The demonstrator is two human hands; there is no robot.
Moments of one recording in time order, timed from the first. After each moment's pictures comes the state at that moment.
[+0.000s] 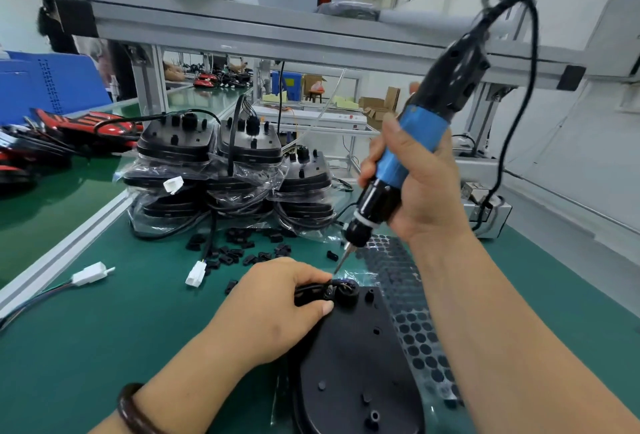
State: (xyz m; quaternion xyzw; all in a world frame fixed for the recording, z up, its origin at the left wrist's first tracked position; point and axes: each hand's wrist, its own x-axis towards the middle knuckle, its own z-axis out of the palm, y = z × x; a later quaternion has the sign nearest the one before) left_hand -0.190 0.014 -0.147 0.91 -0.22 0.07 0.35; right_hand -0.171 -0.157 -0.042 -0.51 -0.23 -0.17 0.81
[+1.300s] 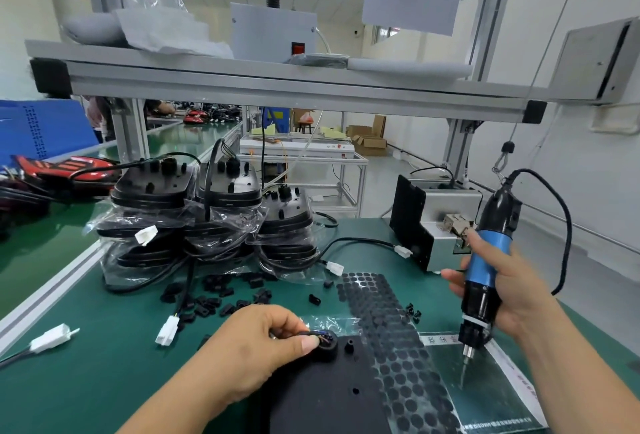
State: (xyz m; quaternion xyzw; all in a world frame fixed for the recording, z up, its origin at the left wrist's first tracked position) left_hand -0.170 0.005 -0.143 0.85 -0.15 -0.06 0.50; right_hand -0.170 -0.321 -0.106 -0.60 0.09 -0.18 0.78
